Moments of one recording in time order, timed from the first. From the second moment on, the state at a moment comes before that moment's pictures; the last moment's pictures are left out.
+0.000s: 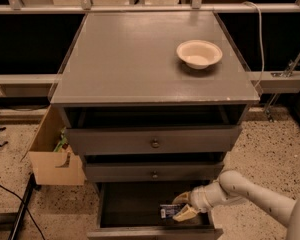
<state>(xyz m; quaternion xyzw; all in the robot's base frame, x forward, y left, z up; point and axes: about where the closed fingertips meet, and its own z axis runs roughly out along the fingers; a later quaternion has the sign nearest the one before) 0.470 -0.122 0.310 -0.60 0.67 0.35 0.26</state>
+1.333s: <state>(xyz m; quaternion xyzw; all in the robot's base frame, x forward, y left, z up) 0.493 -0.126 0.262 -0.62 0.65 0.32 0.30</state>
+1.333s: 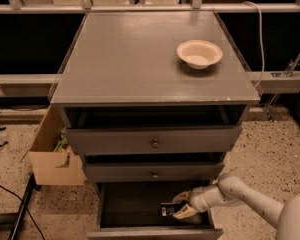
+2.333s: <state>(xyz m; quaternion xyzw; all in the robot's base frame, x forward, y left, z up) 0.524 -0.125 0.216 -0.63 0.61 0.28 0.38</state>
